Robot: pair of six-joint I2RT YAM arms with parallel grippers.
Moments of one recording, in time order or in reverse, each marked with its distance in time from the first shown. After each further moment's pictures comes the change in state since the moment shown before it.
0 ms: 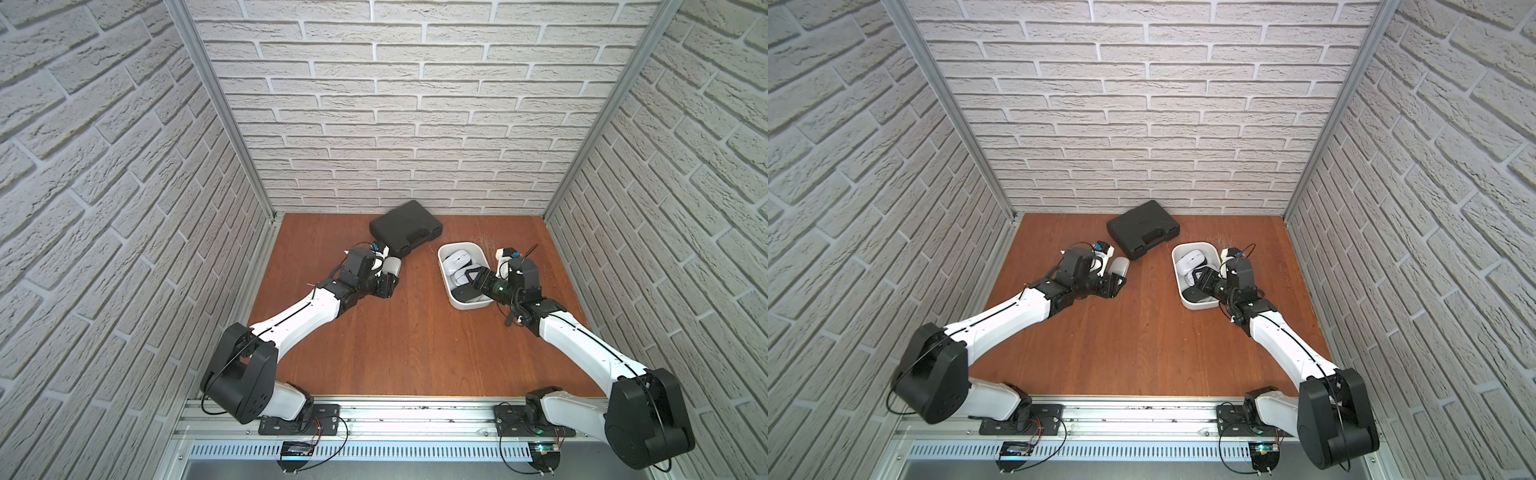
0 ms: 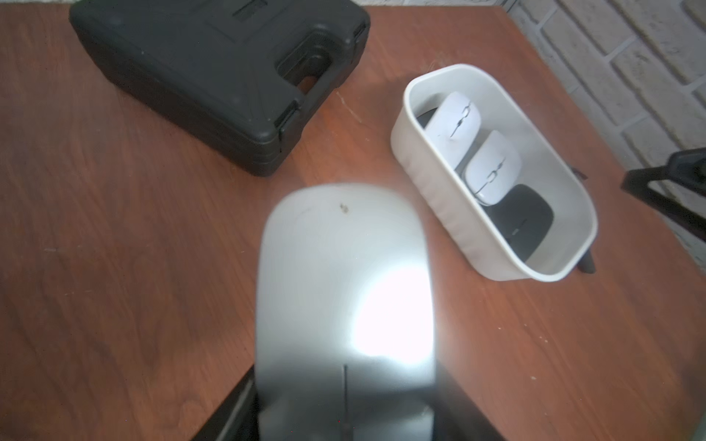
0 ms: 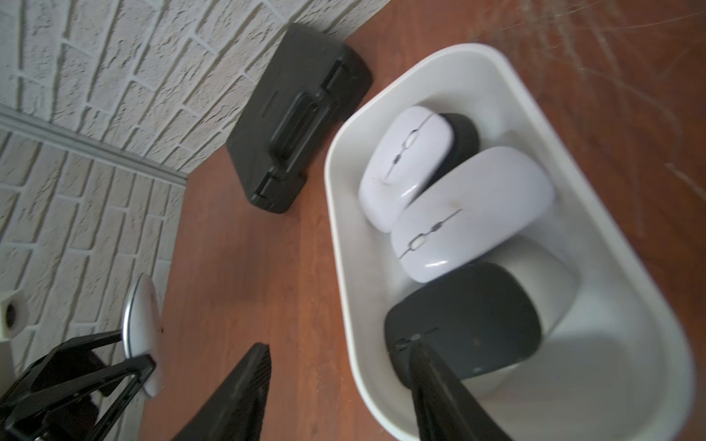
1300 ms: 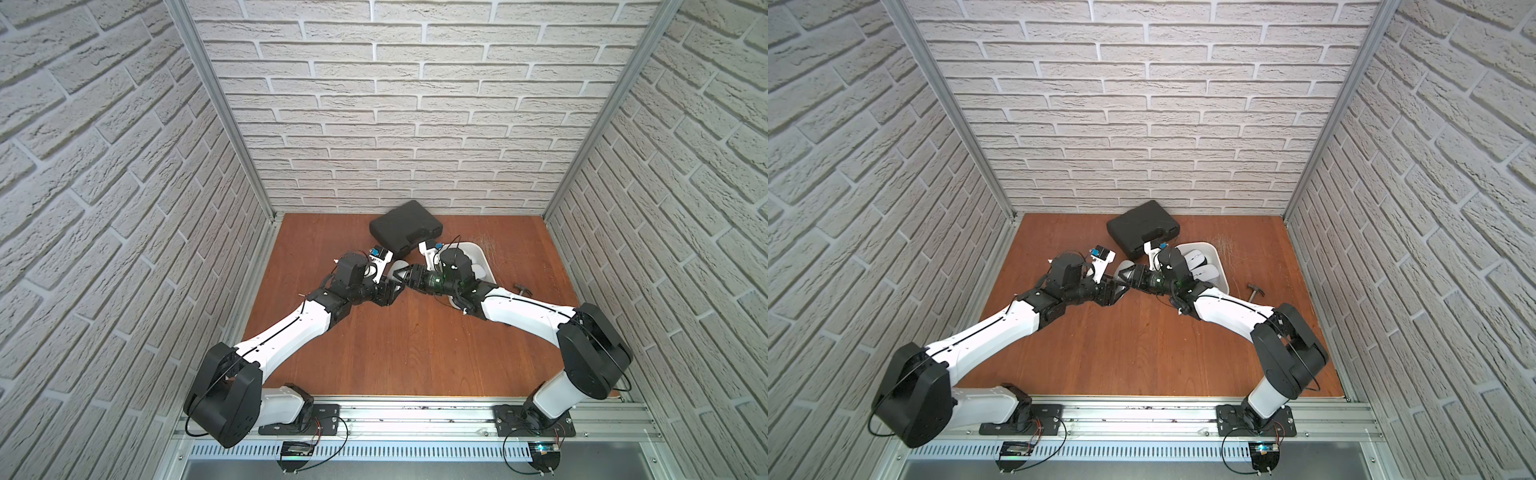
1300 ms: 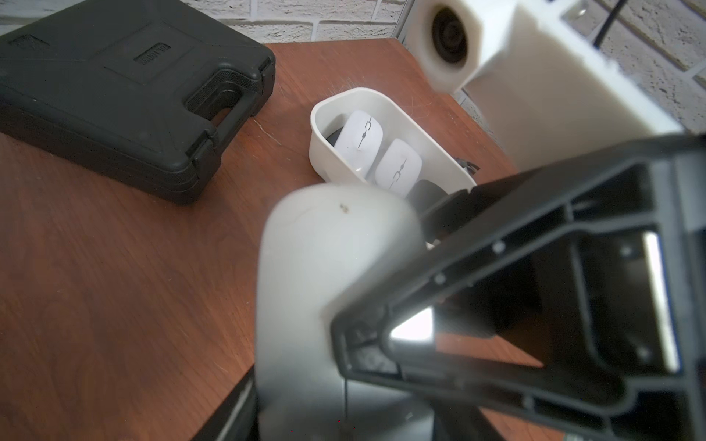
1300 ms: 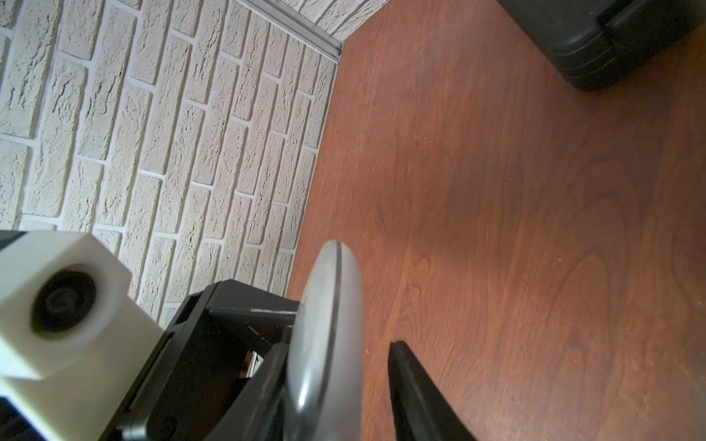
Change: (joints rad) left arm 0.000 -0.103 -0.092 0.087 0.184 0.041; right arm 0.402 0.414 0.285 0.280 -0.146 0.215
